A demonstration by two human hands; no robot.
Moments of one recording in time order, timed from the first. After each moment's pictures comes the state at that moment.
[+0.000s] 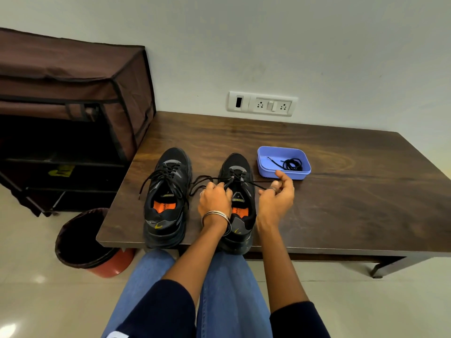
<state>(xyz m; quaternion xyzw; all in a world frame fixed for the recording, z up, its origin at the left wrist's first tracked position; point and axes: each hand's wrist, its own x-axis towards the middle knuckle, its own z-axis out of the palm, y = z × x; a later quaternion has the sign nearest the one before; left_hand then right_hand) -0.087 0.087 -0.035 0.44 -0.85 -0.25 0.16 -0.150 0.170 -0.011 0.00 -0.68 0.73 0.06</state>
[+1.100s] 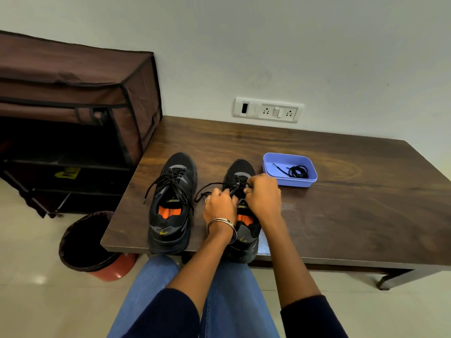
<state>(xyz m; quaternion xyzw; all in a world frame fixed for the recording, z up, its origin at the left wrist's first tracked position) -0.086 0.090 -0.026 0.44 -0.85 -0.24 0.13 -0.161 0.148 0.019 0.32 -0.92 0.22 0.02</state>
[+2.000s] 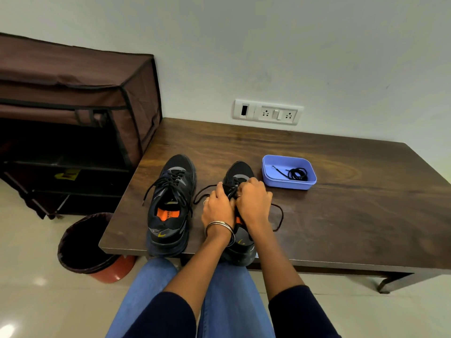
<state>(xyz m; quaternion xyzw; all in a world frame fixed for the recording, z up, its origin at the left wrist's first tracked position) -0.086 0.091 -0.024 0.45 -0.84 -0.28 0.15 -0.150 0.136 0.002 0.34 -0.93 0.14 0.03</state>
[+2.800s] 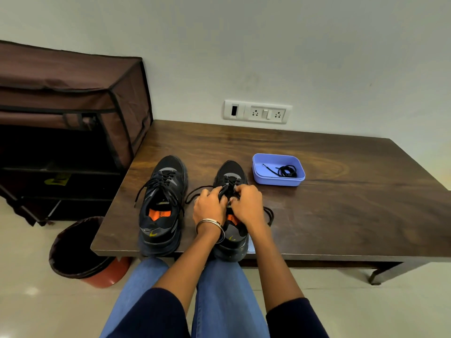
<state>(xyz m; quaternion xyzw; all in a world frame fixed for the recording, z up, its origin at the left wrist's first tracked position) -0.087 0.084 -0.036 0.42 -0.85 -0.27 0.17 -0.150 0.154 -0.002 0.27 -0.91 0.29 -0.08</state>
